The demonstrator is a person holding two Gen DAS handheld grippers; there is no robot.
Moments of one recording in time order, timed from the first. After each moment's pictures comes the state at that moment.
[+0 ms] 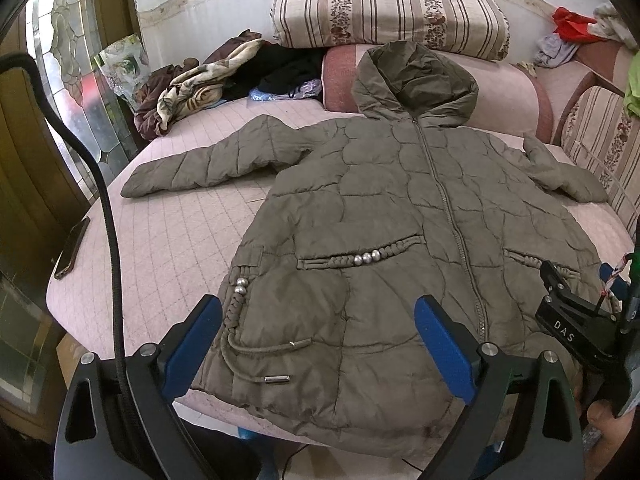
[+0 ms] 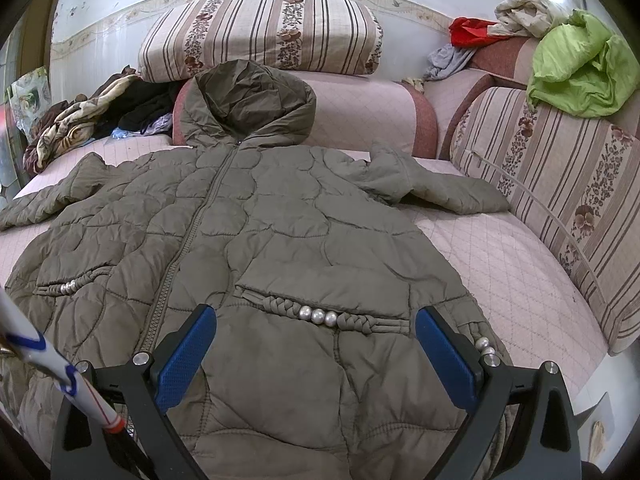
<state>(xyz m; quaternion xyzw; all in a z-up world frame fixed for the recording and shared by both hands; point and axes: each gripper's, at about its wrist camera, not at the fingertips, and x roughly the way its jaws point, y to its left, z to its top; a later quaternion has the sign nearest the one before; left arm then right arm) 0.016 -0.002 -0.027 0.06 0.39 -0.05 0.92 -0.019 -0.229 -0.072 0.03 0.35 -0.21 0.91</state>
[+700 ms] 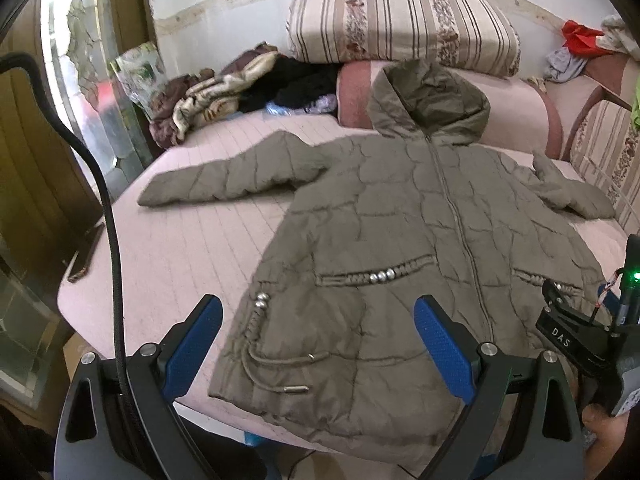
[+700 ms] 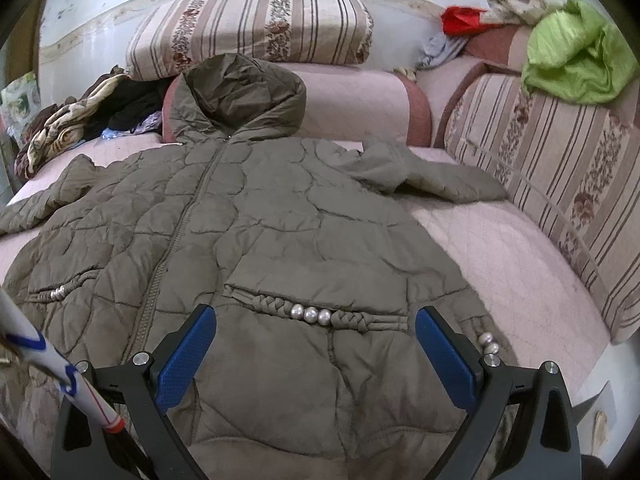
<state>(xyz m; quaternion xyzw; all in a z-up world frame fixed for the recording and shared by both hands) 0.011 0.006 -0.020 0.06 0.36 -0.03 0.93 -0.011 -0.241 -0.081 0.06 0.36 -0.22 0.90</state>
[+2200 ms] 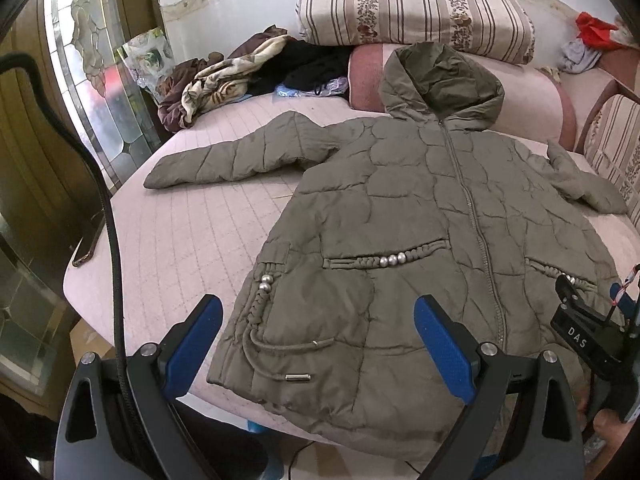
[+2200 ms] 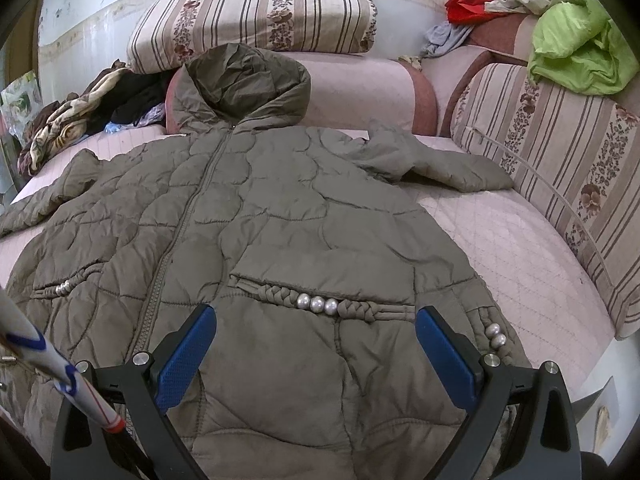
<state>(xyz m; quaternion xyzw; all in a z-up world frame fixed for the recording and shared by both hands) 0.017 0.003 -0.030 0.06 0.40 -0.01 0.92 -0.013 -0.237 -0.080 0.05 0.38 -0.21 0.90</state>
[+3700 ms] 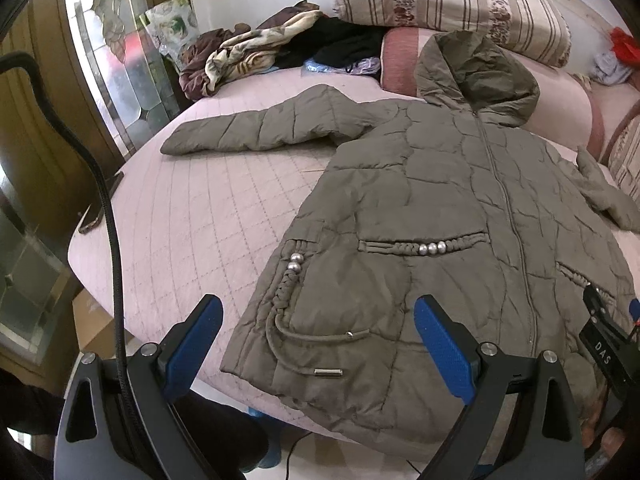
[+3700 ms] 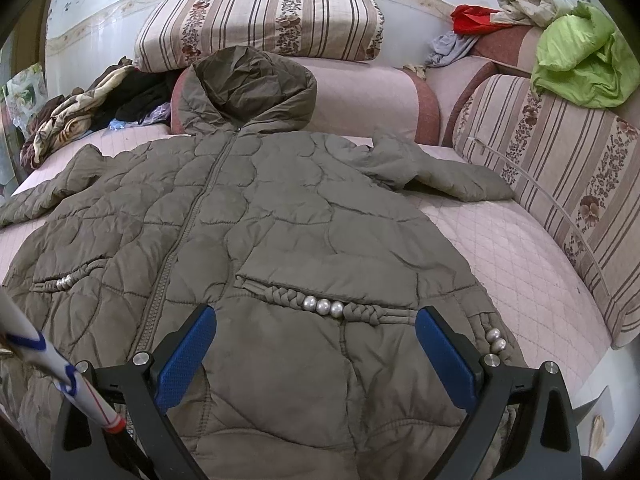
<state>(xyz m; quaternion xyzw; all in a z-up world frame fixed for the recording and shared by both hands) 0.033 0.032 -0.047 0.03 0.43 0.03 0.90 -0.014 -0.231 -0.078 0.04 0.37 -0.20 0.91</state>
